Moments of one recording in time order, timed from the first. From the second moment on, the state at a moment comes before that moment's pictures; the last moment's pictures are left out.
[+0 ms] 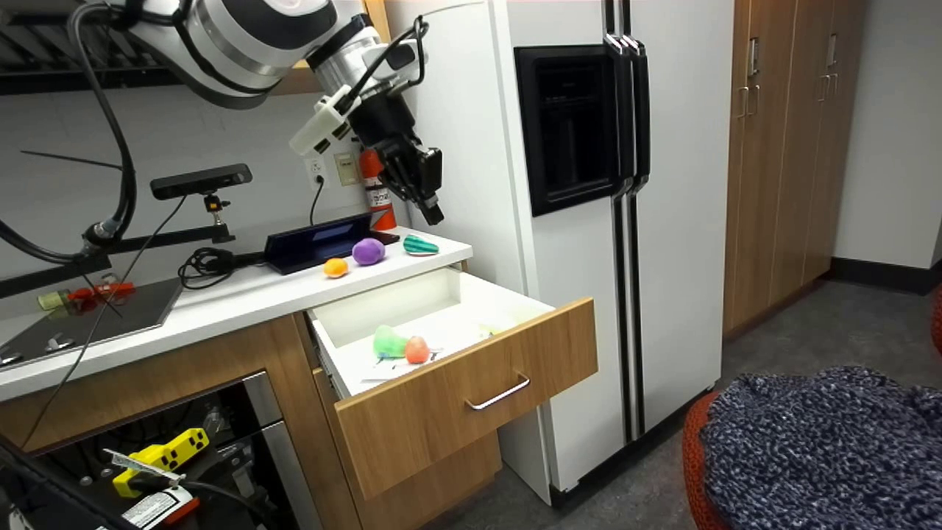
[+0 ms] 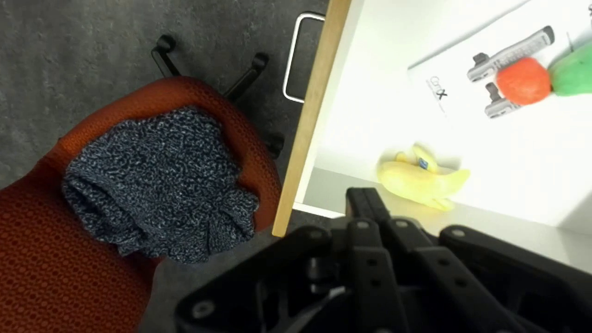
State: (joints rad) arm 0.04 -0.26 -0.03 -2.46 -0.26 2.50 0.20
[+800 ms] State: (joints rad) arm 0.07 -0.12 0.09 -2.39 -0.07 2.68 0.16
